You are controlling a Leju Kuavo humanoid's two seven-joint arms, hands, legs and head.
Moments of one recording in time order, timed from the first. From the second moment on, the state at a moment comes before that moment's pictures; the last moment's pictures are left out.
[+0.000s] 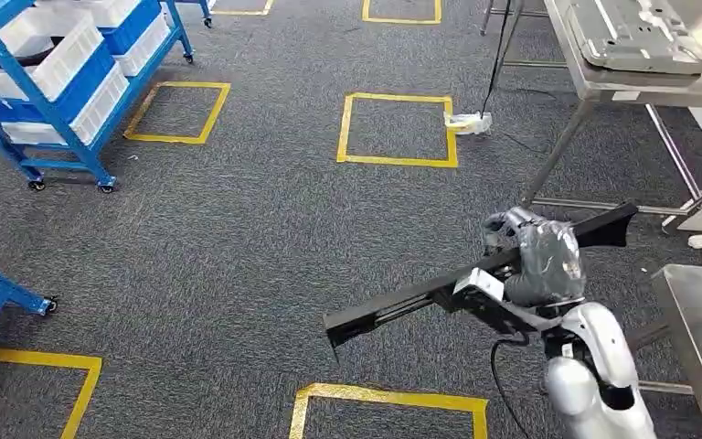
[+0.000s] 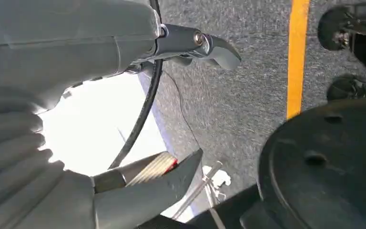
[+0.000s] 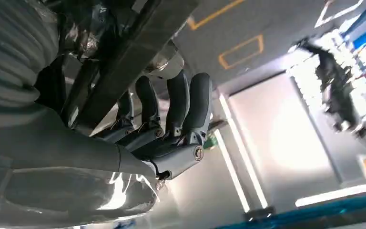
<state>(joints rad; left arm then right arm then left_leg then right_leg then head) 0.15 0.03 -0.67 0.02 0.80 -0.42 -0.07 -0.29 -0.14 0.24 -1.58 1.00 -0.15 -0.23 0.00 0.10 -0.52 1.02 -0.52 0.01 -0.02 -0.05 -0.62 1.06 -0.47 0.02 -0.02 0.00</state>
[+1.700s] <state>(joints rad) 0.17 0.09 -0.61 0.02 0.69 -0.43 -0.17 -0.50 -0.28 0.01 -1.29 1.04 -0.14 -0.20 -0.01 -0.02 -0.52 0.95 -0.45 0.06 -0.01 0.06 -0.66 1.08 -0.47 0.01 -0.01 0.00</state>
